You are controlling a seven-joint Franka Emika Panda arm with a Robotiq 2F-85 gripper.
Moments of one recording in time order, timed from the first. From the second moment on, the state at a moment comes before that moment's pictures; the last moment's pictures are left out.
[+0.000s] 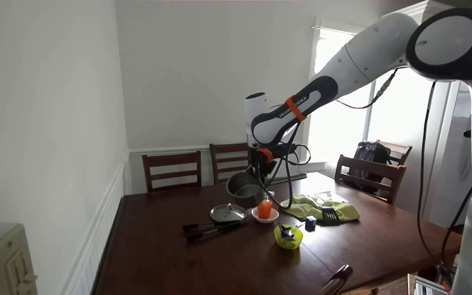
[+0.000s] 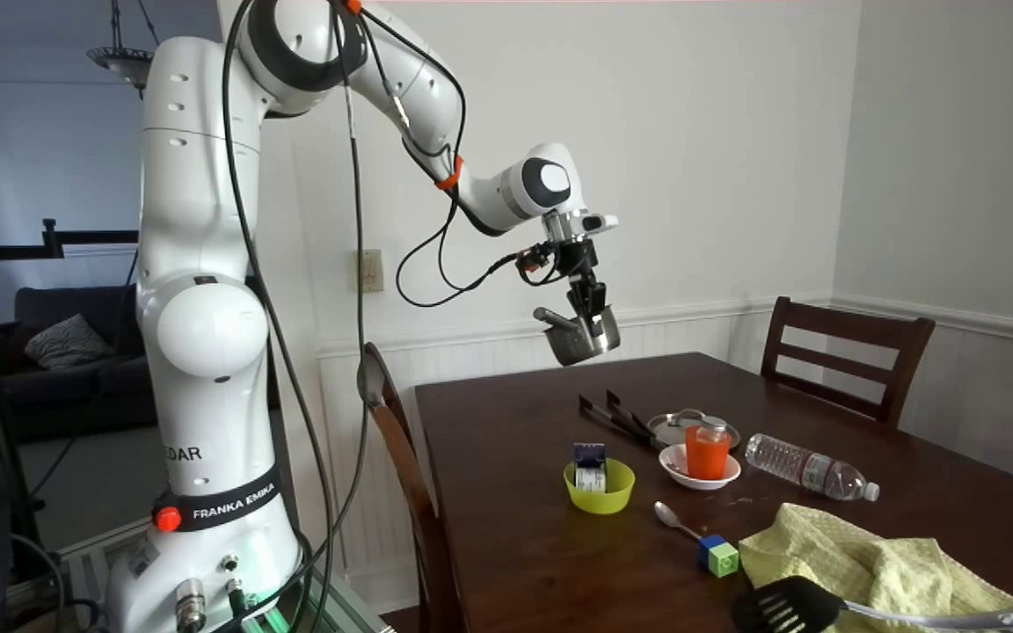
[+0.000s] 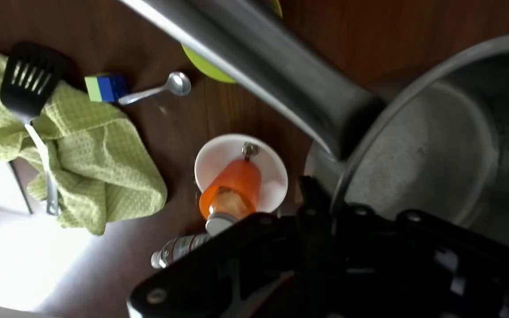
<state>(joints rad) -0.09 0.17 -0.07 -1.99 -0.34 2.23 0.57</state>
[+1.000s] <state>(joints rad) -0.13 0.26 -0.11 -2.19 -0.19 2.59 0.15</state>
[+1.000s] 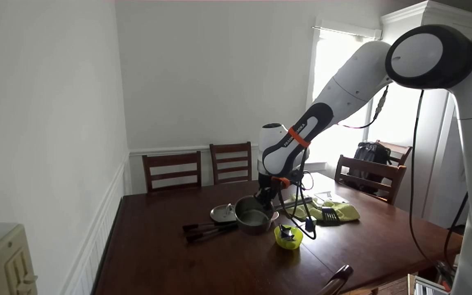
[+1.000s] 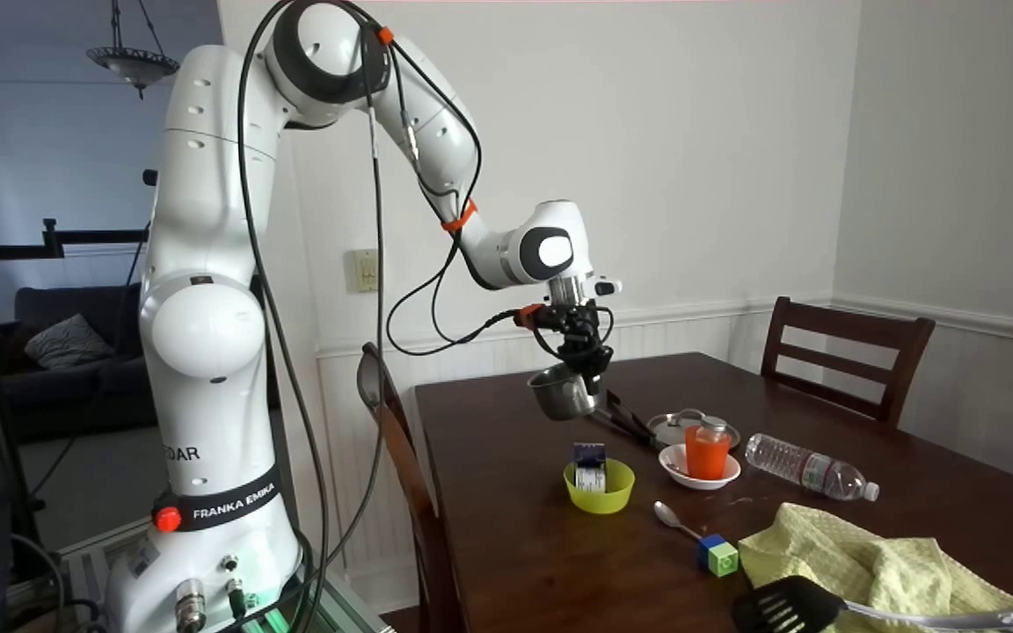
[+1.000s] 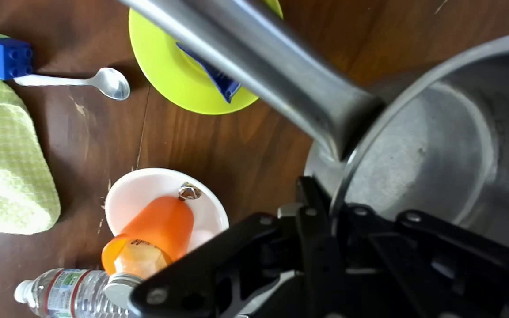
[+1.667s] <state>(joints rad) -0.21 0.47 0.09 -2.09 0.26 2.65 -0.20</state>
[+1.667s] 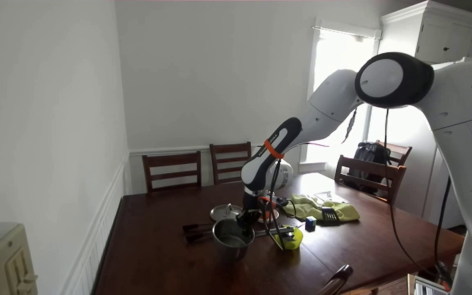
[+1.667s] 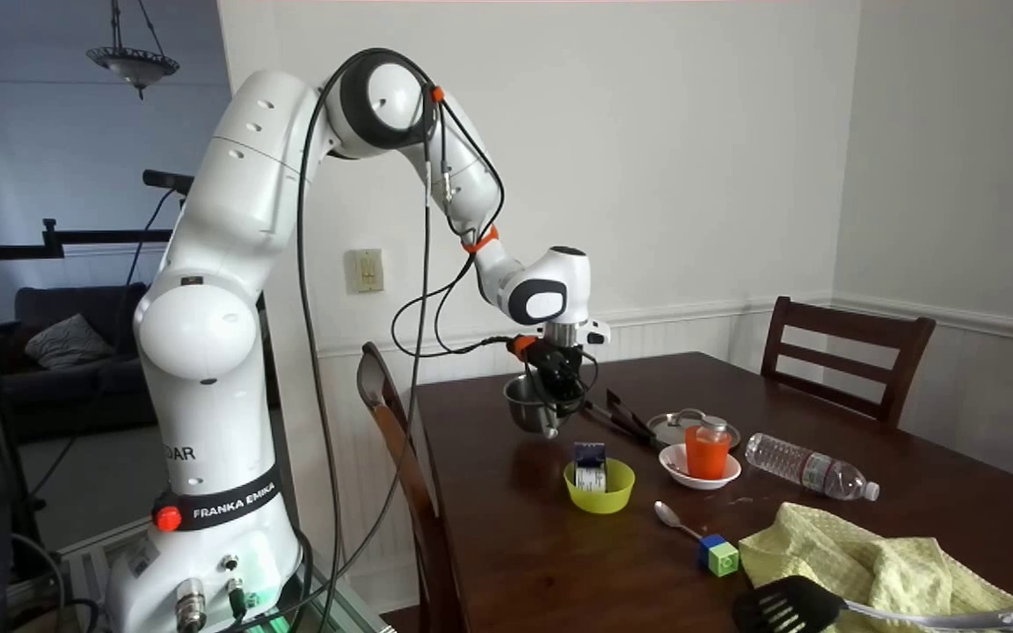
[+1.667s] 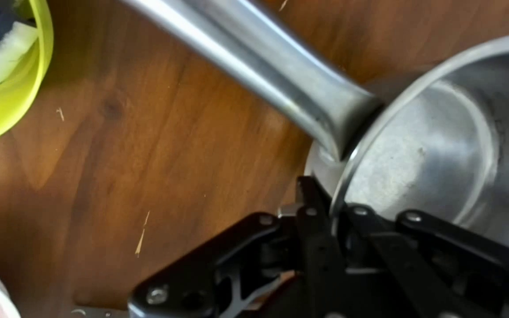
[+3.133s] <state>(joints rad) -0.20 0.33 0.03 -2.05 0.25 2.61 -0.29</state>
